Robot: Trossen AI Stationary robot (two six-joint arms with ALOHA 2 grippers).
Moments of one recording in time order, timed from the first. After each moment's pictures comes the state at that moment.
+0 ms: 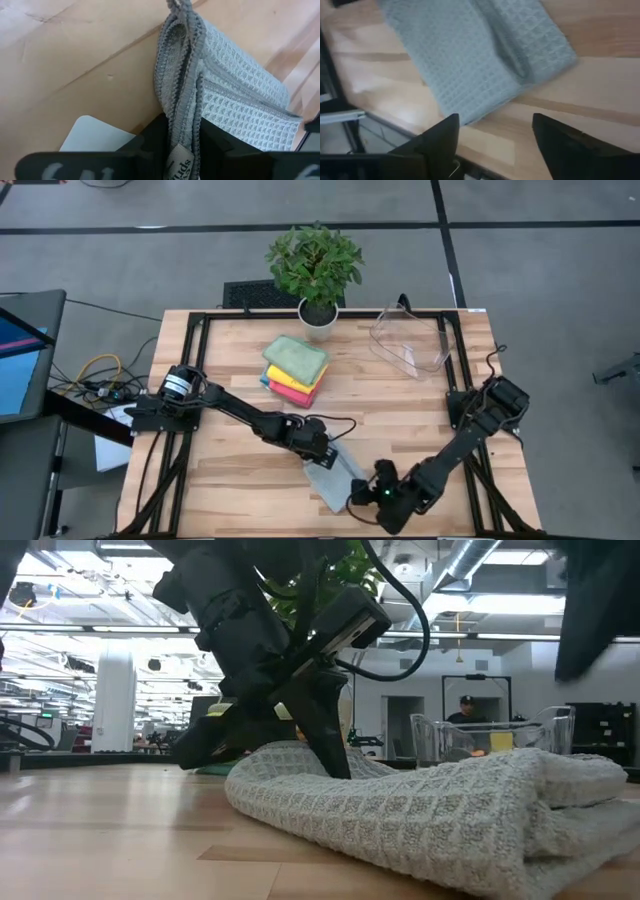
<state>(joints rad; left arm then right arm) -0.29 2.00 1.18 -0.12 -0.01 -1.35 0.80 1.90 1.20 -0.40 0.38 2.27</state>
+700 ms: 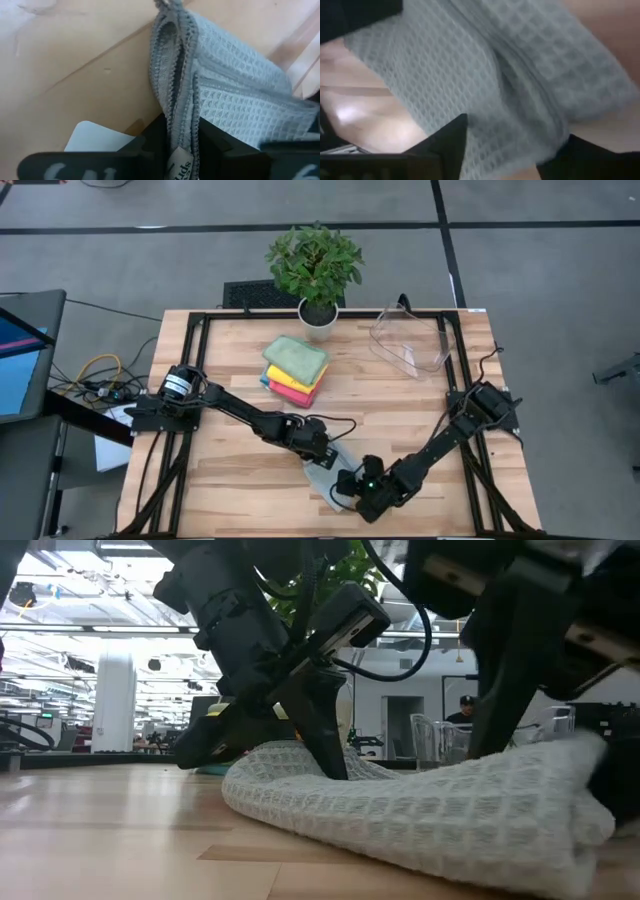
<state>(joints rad) -0.29 2.00 1.18 -0.12 0.01 -1.34 0.66 2.04 1.21 -0.34 0.33 2.29</state>
